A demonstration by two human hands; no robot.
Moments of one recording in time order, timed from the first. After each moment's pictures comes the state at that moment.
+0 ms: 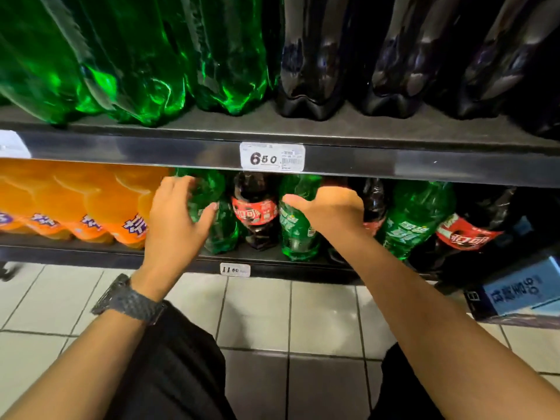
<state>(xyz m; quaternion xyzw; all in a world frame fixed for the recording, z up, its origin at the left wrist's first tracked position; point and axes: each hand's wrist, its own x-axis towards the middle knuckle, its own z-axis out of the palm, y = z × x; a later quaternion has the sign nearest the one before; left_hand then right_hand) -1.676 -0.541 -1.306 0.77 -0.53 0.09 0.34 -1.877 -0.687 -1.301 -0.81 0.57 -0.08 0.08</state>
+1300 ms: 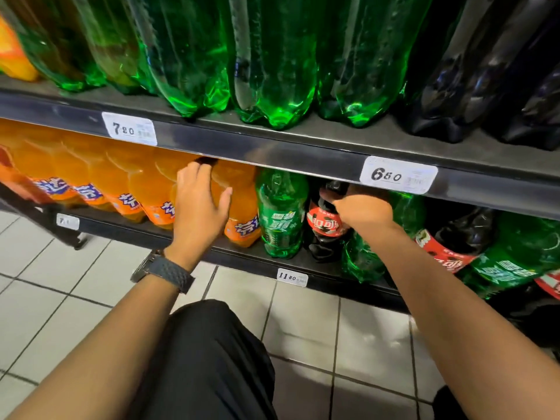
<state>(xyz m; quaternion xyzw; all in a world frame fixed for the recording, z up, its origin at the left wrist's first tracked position) -1.563 -0.508 -1.316 0.81 -0.47 0.15 0.32 -1.770 -0.681 -1.301 -0.81 0.55 0.00 0.18</state>
